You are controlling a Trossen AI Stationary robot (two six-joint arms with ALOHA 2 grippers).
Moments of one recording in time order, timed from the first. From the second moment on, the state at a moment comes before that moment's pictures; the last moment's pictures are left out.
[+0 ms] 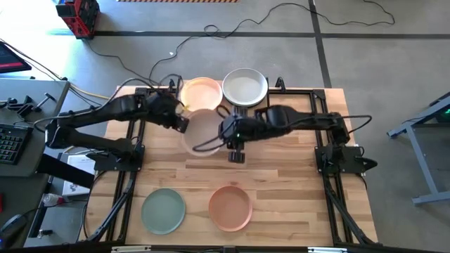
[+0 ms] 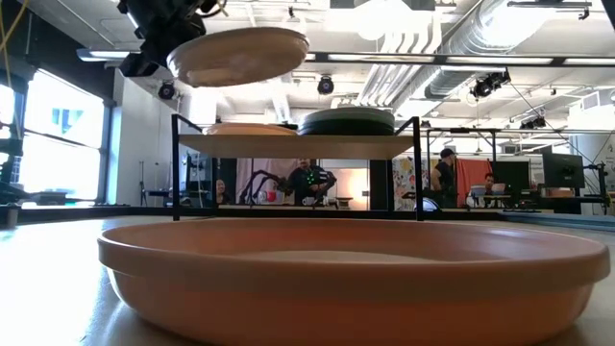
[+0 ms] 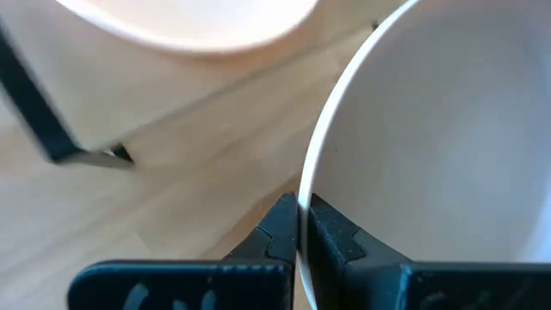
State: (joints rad) left arm 0.30 1.08 1.06 -0.90 -0.01 -0.79; right arm 0.12 1.94 2.25 -1.23 0.26 0.02
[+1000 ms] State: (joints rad) left arm 0.79 1.31 1.42 -0.96 0.00 -0.56; right arm -0.13 1.94 2.30 -1.40 0.28 -0.17
